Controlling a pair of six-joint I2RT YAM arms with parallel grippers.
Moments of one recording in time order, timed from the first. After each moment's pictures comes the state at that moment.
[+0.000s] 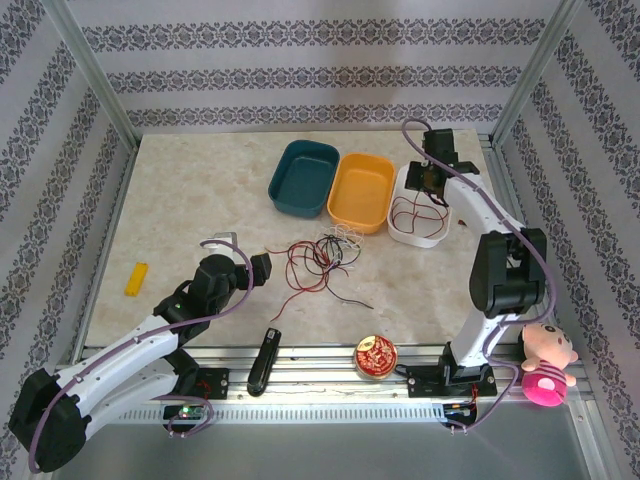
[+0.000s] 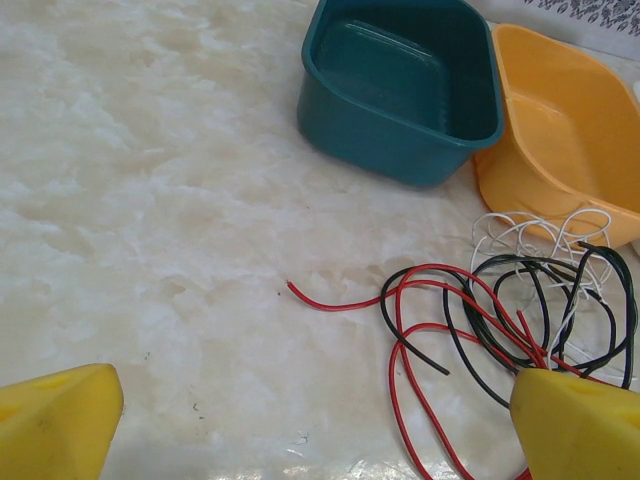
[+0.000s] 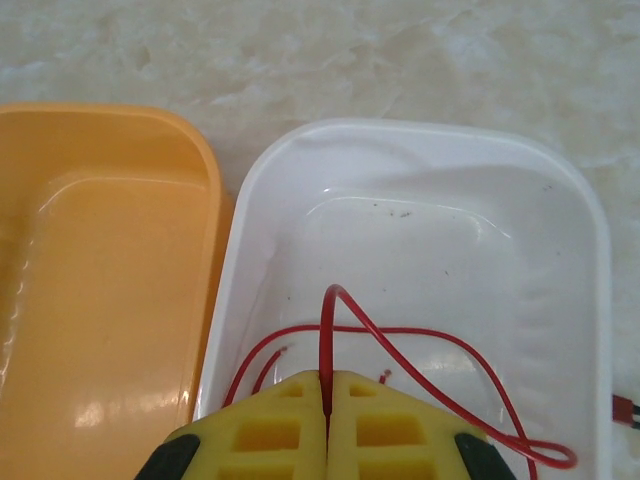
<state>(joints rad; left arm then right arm) -0.61 0.82 0.39 -0.10 -0.34 -0.53 0.08 1.79 1.43 -0.52 0.07 0.27</state>
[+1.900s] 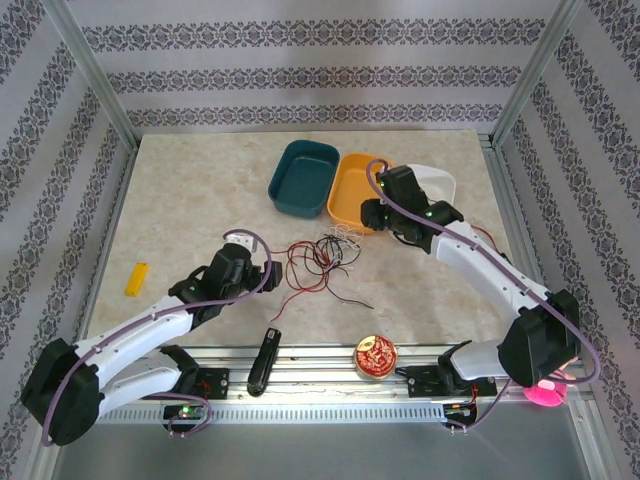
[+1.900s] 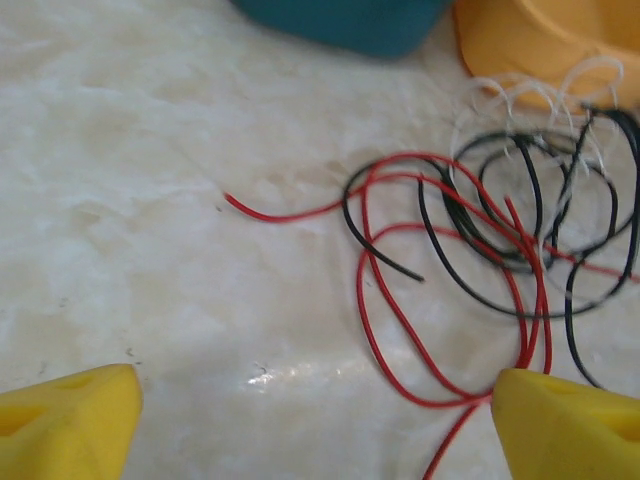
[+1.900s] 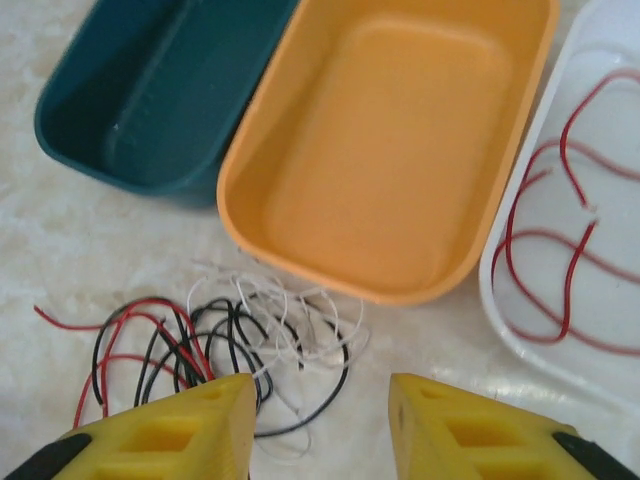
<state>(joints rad) -0.61 1.04 0.53 -0.23 -0.14 -0.47 0.48 1.36 1.14 -0.61 0.08 0.42</state>
